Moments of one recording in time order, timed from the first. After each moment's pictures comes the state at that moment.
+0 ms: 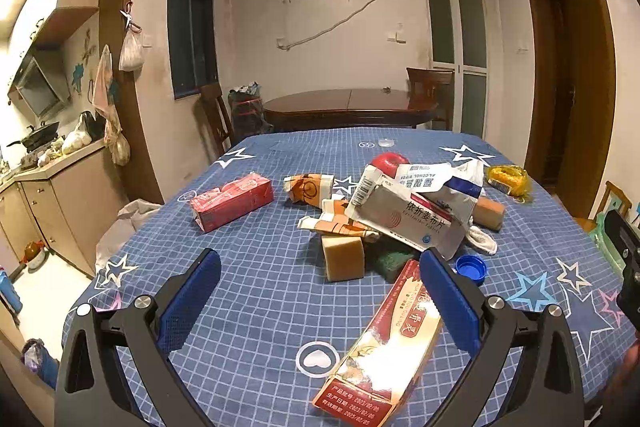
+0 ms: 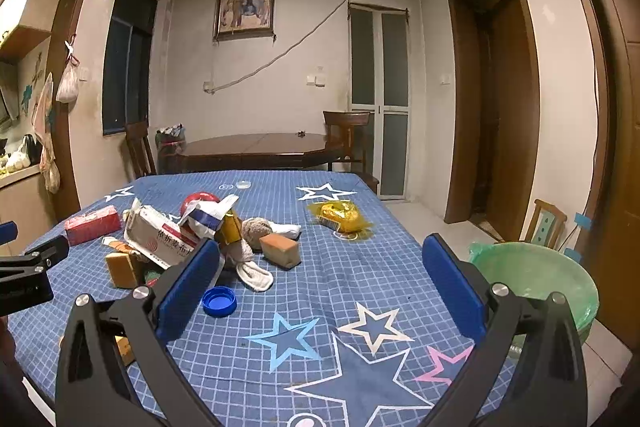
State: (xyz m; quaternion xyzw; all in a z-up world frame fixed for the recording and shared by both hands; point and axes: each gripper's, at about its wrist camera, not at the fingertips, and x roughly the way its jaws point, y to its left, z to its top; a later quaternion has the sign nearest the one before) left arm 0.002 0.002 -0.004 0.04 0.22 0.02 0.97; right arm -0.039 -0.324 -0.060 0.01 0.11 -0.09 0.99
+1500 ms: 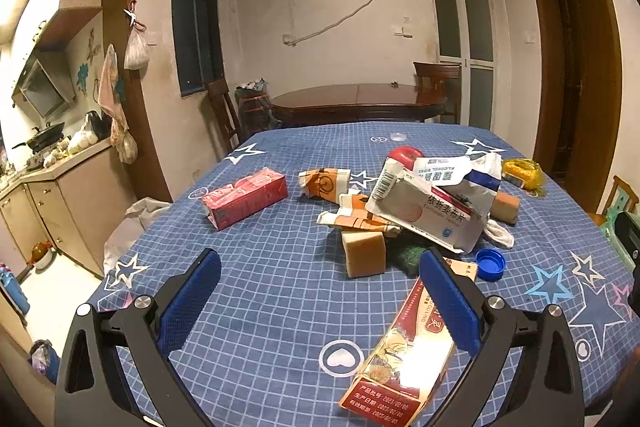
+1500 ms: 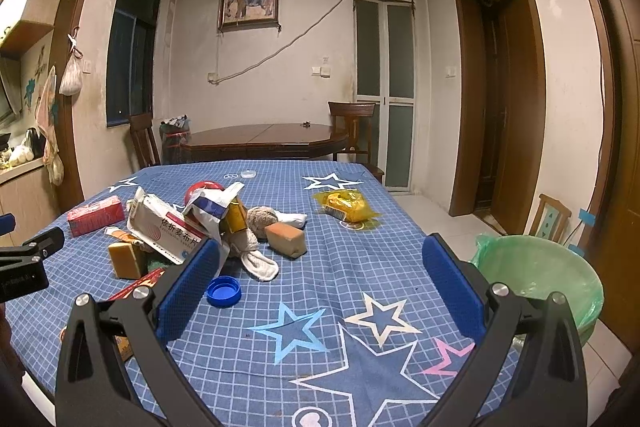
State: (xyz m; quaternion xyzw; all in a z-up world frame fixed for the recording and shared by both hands) left arm 0.006 0.018 -0.009 0.04 0.23 0.03 0.97; right arm -0.036 -0.321 -0.066 0.01 0.13 -0.08 0.99
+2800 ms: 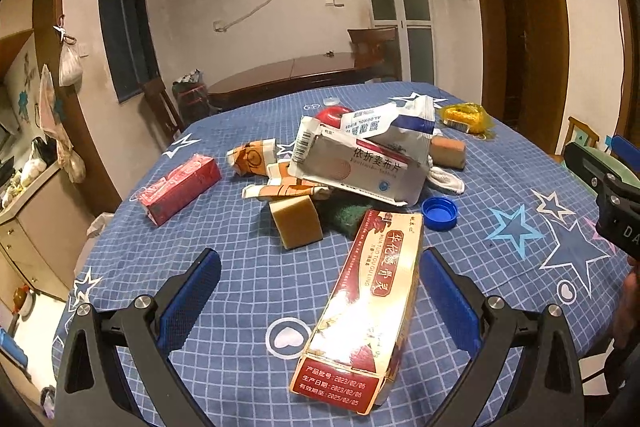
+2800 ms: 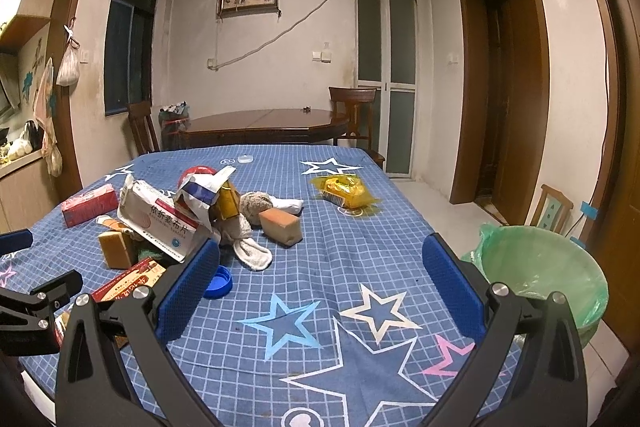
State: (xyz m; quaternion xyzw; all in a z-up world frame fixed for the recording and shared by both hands) left arm 0.014 -0.018 -0.033 0.10 0.28 -0.07 0.95; right arm -0.022 -0.332 -0.074 0.02 0.16 -0.08 0.98
